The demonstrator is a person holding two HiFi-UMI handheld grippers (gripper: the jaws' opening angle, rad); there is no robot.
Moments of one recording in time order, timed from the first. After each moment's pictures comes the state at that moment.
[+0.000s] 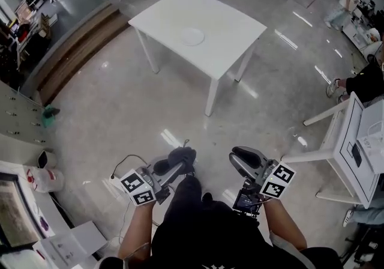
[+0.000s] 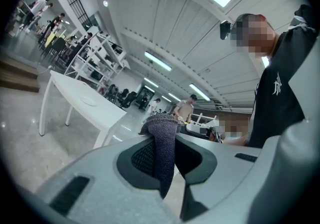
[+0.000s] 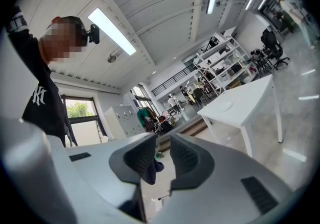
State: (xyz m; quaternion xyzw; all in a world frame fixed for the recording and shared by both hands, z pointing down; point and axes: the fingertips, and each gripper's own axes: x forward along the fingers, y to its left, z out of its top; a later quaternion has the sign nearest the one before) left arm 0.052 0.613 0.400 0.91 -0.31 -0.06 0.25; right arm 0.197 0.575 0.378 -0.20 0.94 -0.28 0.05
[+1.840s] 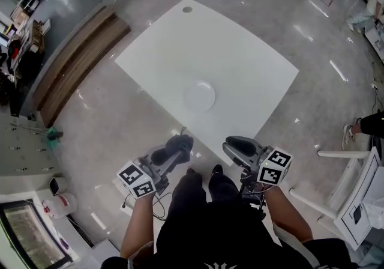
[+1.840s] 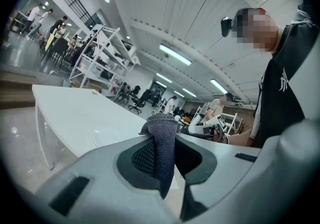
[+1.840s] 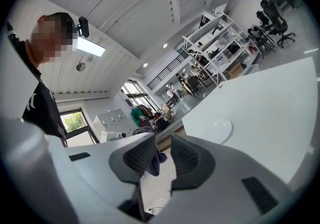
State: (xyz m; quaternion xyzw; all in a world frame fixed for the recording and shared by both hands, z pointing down) left arm -0.032 0.081 0.423 0.89 -0.36 0.00 0.26; right arm 0.099 0.045 0.423 -0.16 0.92 -0.36 0.01
